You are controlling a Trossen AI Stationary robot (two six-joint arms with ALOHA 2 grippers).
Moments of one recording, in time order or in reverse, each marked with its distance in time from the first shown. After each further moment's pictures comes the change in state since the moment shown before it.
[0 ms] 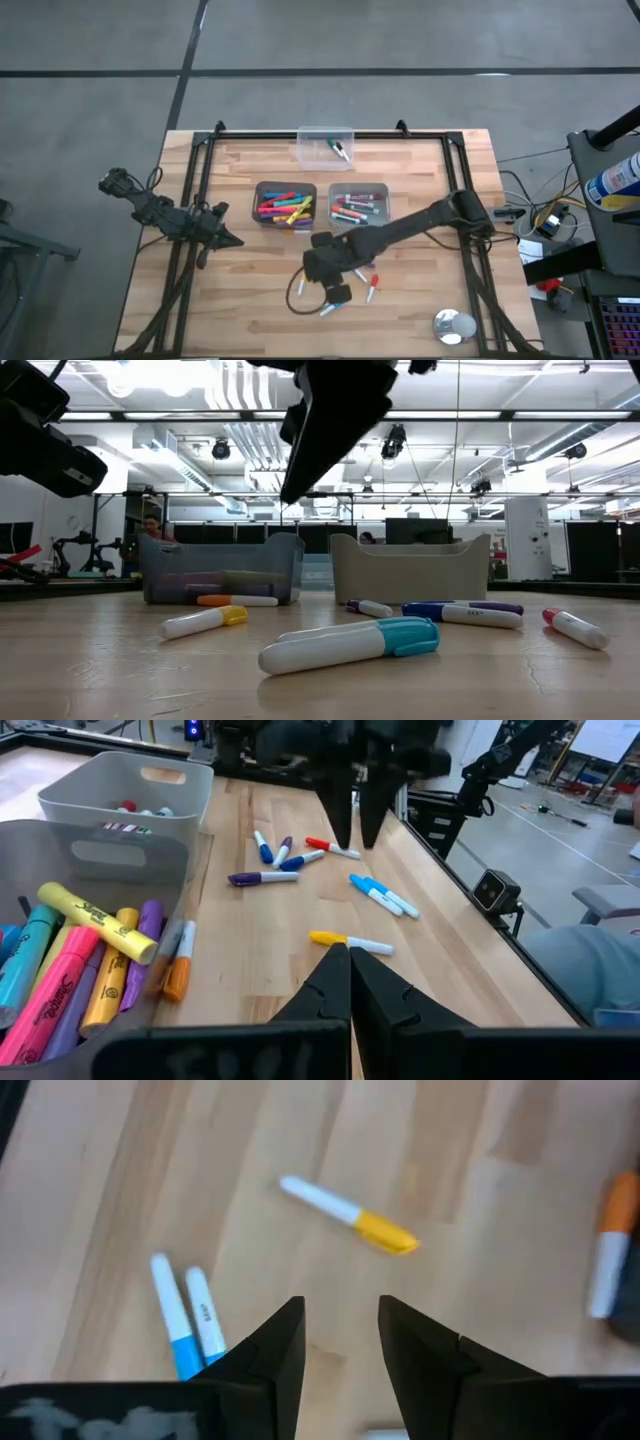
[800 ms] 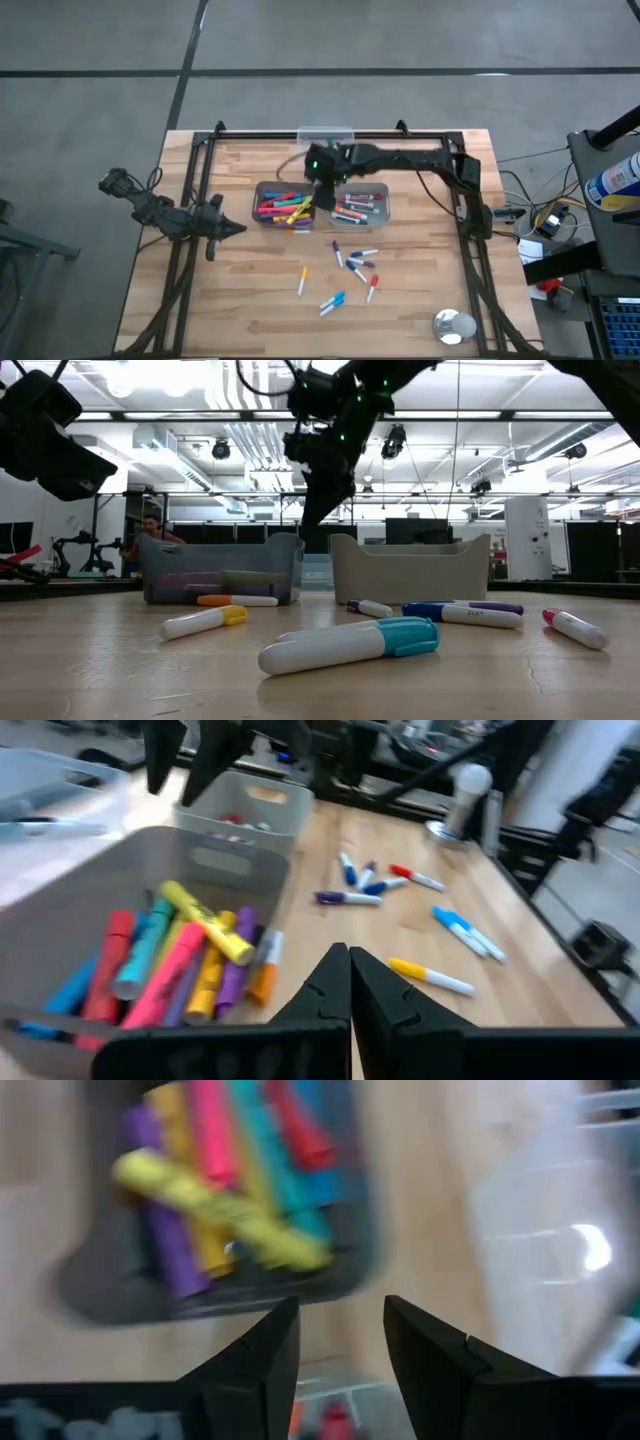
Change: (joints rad) left arm 0.000 0.000 0.001 -0.032 -0.232 -0.066; right arm -0.522 -0.050 0.000 -0.022 0.050 -0.081
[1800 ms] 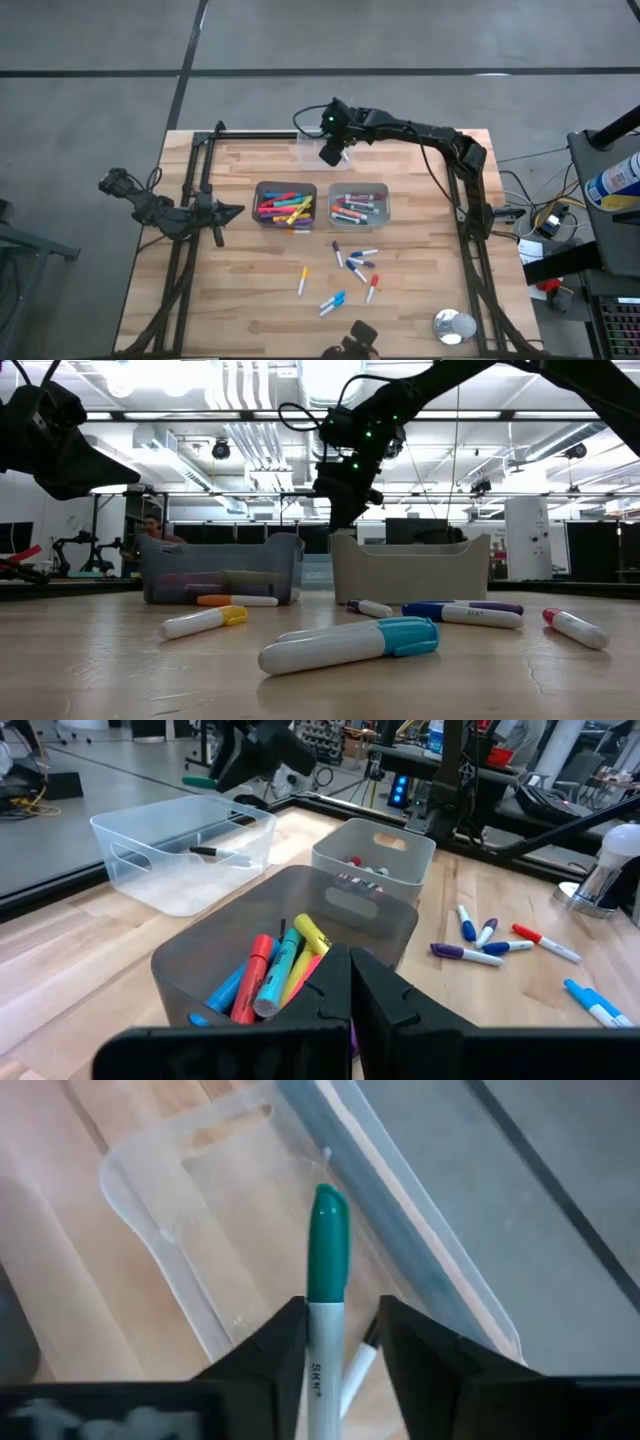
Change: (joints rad) left arm 0.000 0.000 0.003 -0.014 -0.336 -0.050; right arm -0.278 0.000 0.002 0.092 0.106 0.040
